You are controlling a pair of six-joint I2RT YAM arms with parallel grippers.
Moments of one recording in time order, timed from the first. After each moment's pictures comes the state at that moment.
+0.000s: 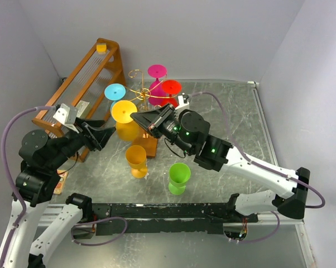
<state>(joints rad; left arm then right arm) -0.30 0.58 1.00 -0.40 0.37 -0.27 1.11 1.26 1.23 0.07 0.27 1.35</state>
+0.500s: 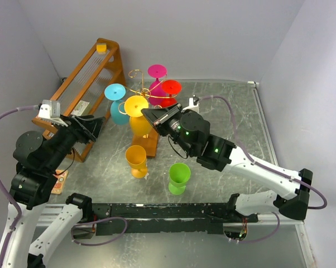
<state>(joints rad) -0.30 0.58 1.05 -0.43 0.14 -0.45 1.11 1.22 1.24 -0.06 0.48 1.39</state>
